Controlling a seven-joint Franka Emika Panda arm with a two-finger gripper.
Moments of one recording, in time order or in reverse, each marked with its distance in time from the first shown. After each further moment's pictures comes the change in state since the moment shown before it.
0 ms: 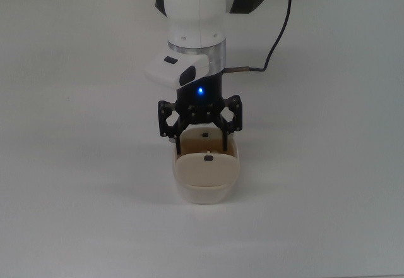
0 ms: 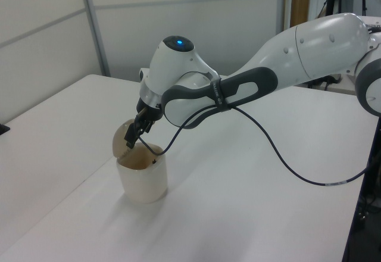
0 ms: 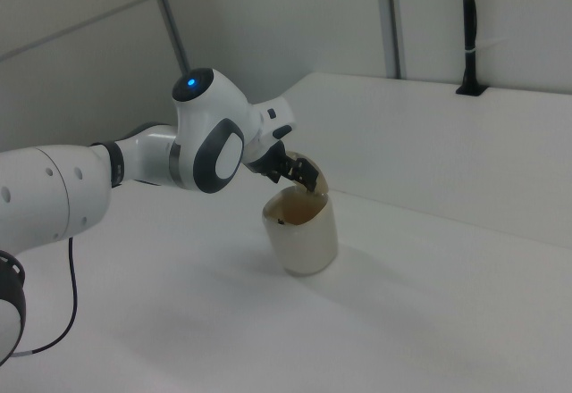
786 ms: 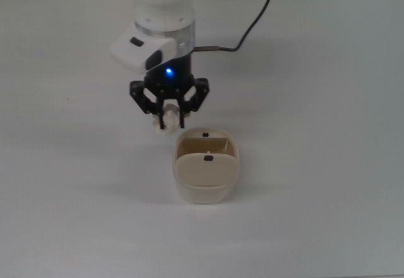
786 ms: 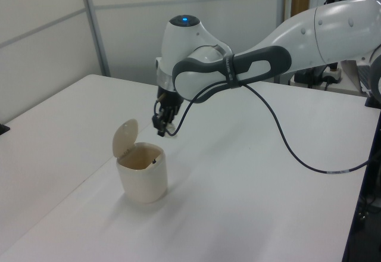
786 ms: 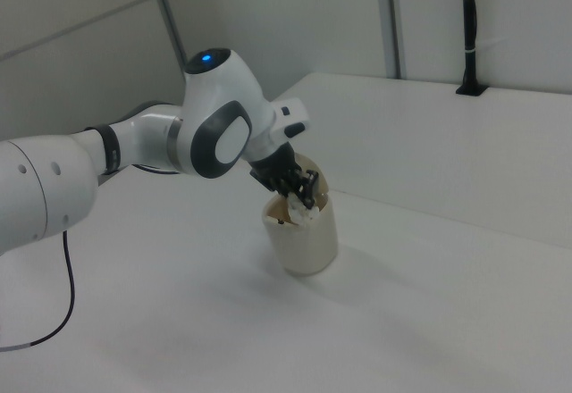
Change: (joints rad) arm -0.051 -0.080 -0.008 0.000 0.000 -0.251 -0.057
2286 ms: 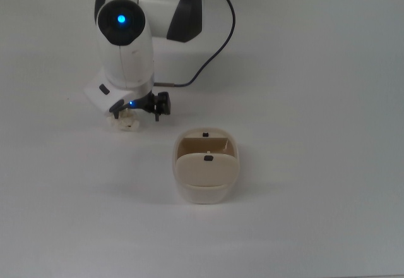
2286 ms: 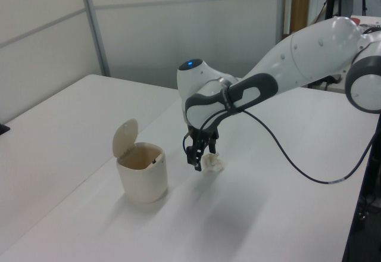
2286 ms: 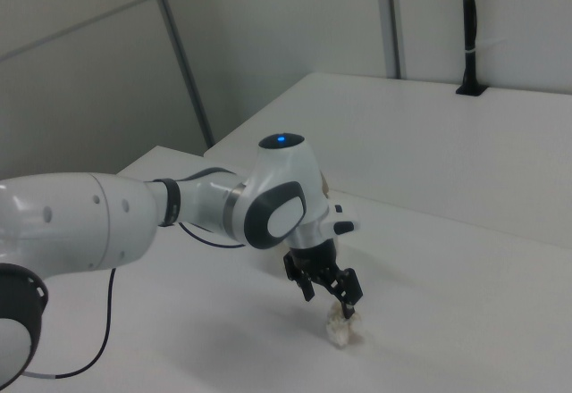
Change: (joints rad) arm -0.012 0.121 -0.124 -0.126 -0.001 -0.121 -0.019
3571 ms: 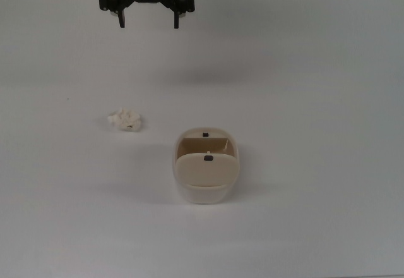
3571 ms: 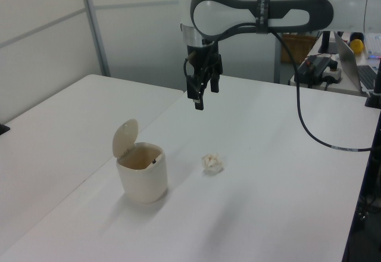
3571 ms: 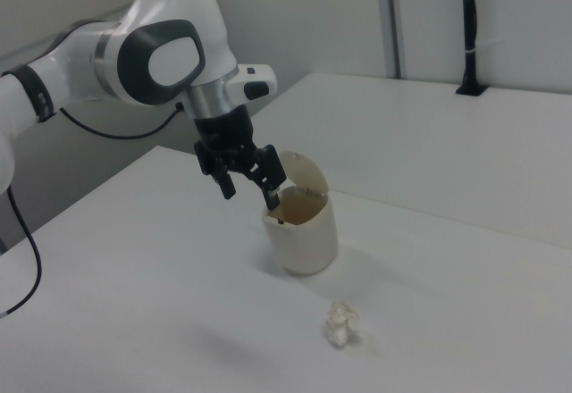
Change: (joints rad) arm 0.072 -0.307 0.013 0.245 -0.004 -0.524 -0.005
